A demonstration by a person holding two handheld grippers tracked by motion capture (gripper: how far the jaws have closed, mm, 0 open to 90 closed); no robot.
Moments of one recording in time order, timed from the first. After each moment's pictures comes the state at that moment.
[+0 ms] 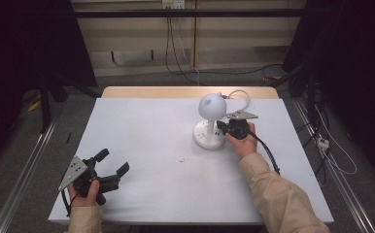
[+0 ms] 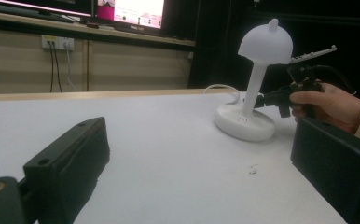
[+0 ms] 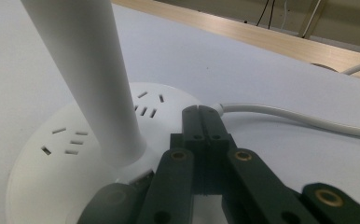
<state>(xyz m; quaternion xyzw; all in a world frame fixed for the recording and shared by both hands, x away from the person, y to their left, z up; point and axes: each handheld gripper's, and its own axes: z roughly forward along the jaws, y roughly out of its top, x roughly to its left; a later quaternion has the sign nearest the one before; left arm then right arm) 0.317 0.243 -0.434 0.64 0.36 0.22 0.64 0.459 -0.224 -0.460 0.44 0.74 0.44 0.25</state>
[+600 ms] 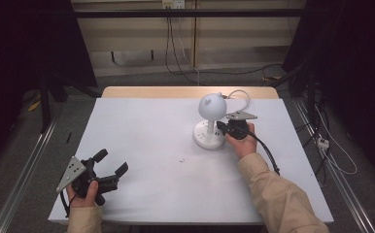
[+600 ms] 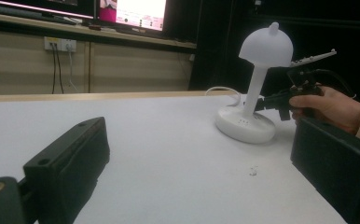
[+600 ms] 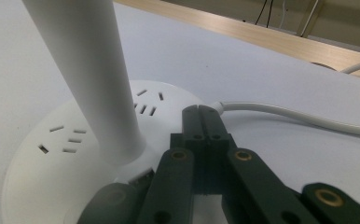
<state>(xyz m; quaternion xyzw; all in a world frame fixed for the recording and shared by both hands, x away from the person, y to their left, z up) 0.316 0.245 -0.434 0.64 0.36 0.22 0.64 0.459 -0.223 -0.462 0.44 0.74 0.44 0.25</state>
